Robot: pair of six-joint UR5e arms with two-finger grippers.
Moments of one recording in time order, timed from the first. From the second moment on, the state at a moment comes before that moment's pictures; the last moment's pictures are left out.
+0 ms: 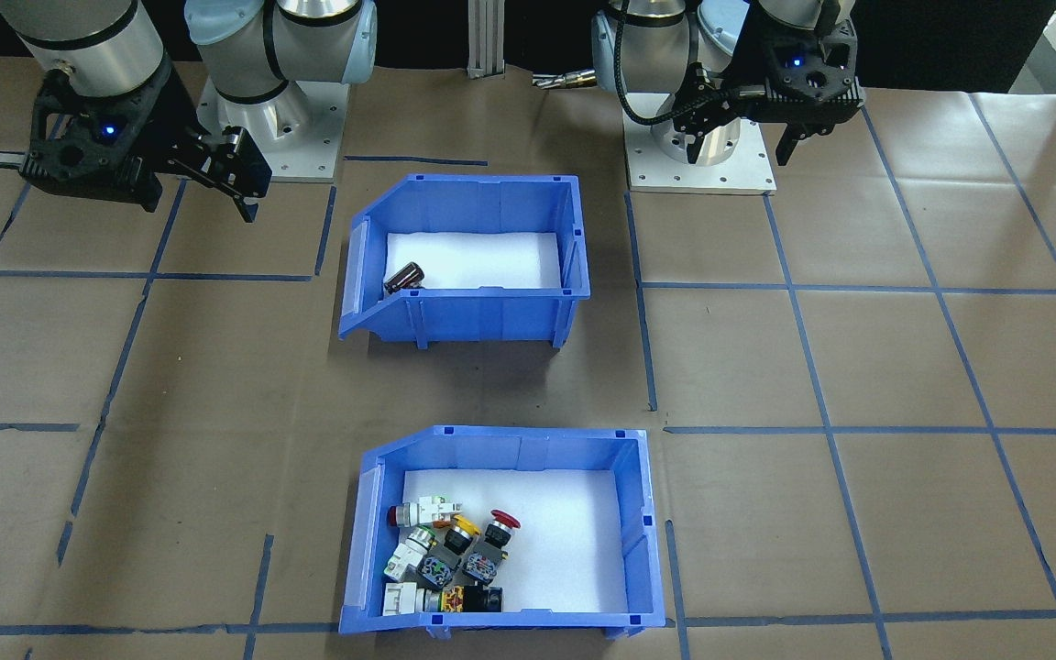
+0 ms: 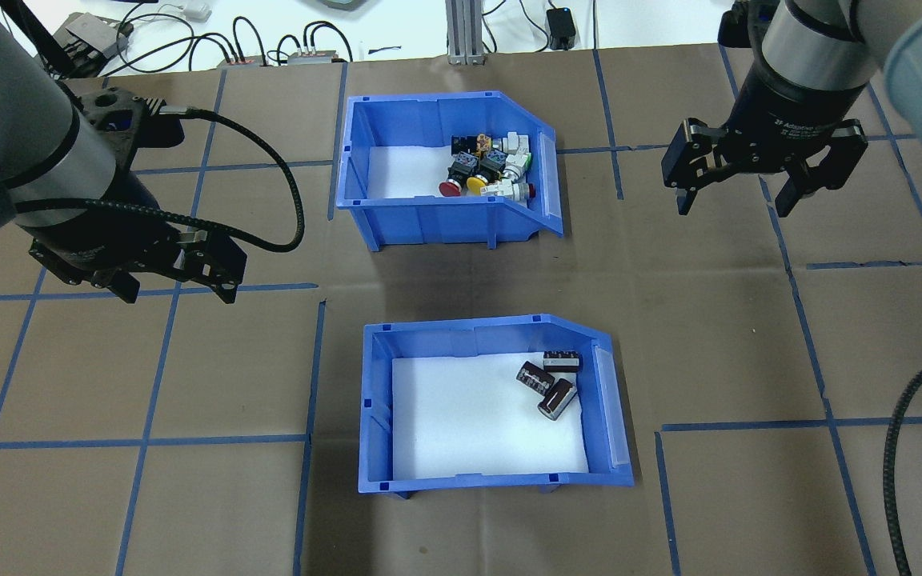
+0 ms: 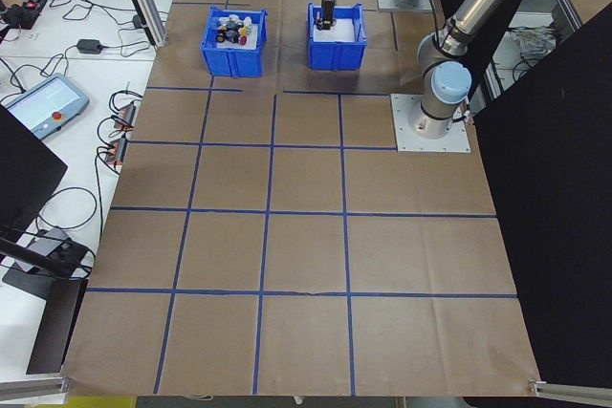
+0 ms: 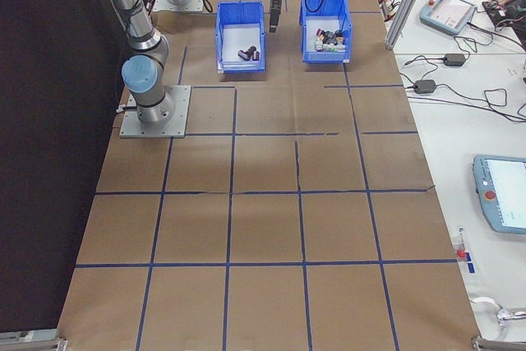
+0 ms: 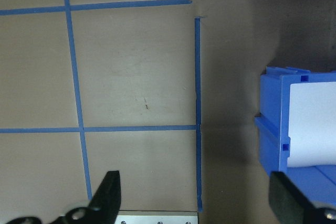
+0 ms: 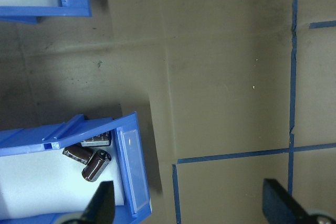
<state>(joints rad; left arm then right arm) -1.55 -1.33 -1.76 -1.64 1.61 0.05 1.55 -1.60 1.59 -1.49 -1.59 0.07</state>
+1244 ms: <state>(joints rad) -1.55 -1.33 -1.76 -1.63 1.61 0.05 1.55 -1.60 1.59 -1.48 -1.59 0.06</state>
